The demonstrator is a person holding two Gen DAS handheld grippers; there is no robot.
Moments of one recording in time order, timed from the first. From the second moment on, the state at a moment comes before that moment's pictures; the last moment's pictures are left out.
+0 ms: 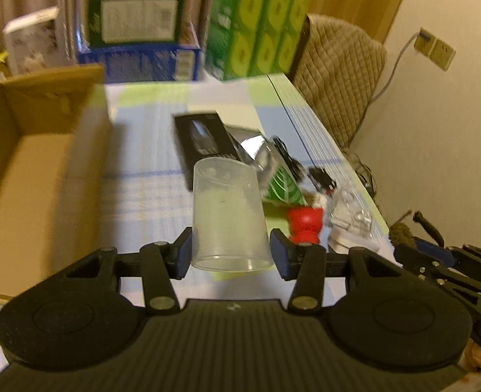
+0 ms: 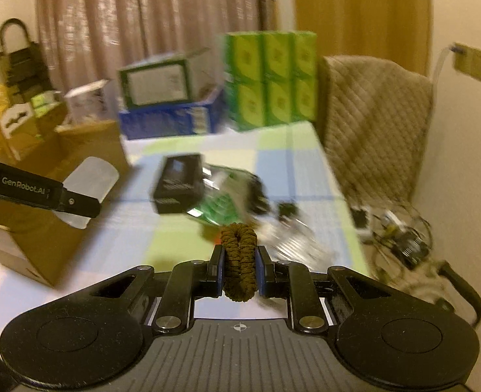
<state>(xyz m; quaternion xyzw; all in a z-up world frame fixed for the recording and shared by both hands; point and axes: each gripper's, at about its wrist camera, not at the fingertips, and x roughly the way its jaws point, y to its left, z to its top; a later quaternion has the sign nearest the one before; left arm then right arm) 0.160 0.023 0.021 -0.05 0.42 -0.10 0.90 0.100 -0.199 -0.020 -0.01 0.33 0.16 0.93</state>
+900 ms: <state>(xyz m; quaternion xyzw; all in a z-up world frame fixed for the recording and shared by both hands) 0.131 0.254 0.039 -0.03 0.43 0.02 0.90 0.158 0.055 0.010 -0.02 0.36 0.36 0.86</state>
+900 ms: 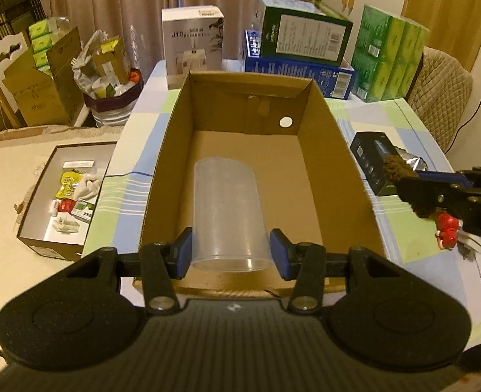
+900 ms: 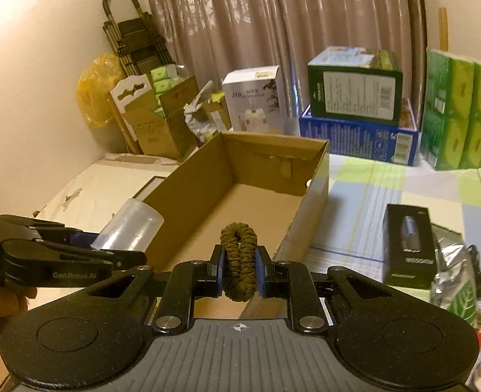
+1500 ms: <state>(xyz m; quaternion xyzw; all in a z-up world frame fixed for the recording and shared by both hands) 0.134 0.277 0.032 -0.04 0.41 0.04 0.91 0.172 0.078 -0.006 0.01 0.38 0.36 0.85</state>
